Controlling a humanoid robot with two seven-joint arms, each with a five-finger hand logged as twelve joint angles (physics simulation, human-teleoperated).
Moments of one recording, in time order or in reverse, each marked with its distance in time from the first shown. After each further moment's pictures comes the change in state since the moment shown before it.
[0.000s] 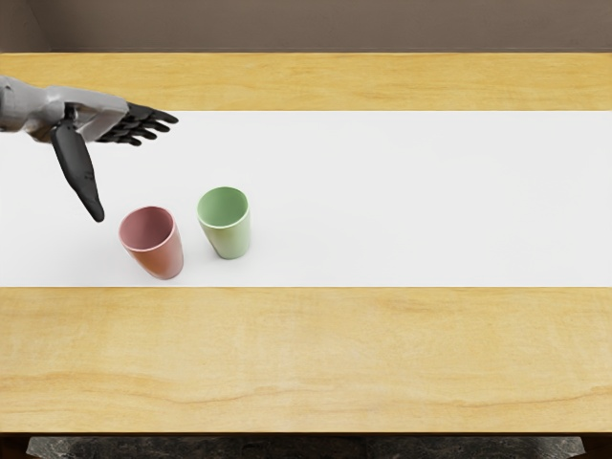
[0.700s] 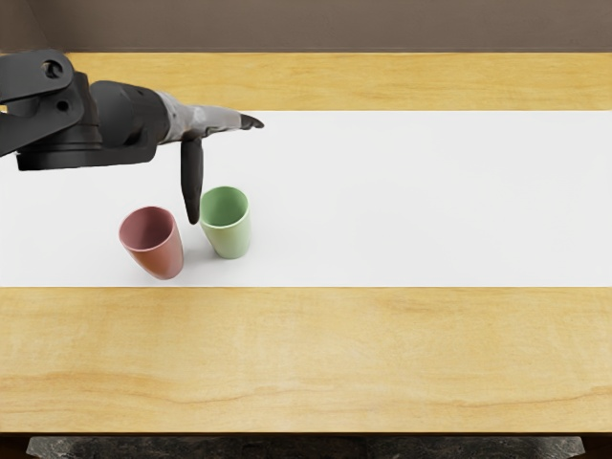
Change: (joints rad) left arm -0.061 -0.356 0.031 -0.177 0.323 0.377 0.341; right arm 0.009 0.000 0.000 -0.008 -0.002 -0.008 0.009
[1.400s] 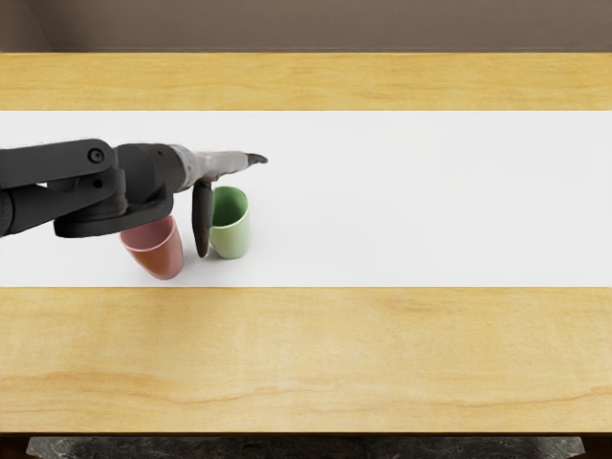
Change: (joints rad) left arm 0.151 -0.047 0.020 -0.045 0.159 0.129 0.003; right arm 0.001 0.000 0.000 0.000 0.000 -0.003 0.001
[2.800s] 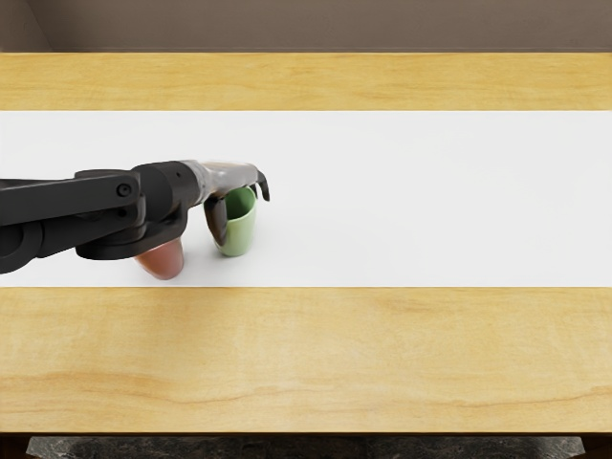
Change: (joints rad) left arm 0.041 -0.050 0.016 0.019 0.137 0.014 0.000; right arm -0.001 0.000 0.000 0.000 0.000 -0.002 0.000
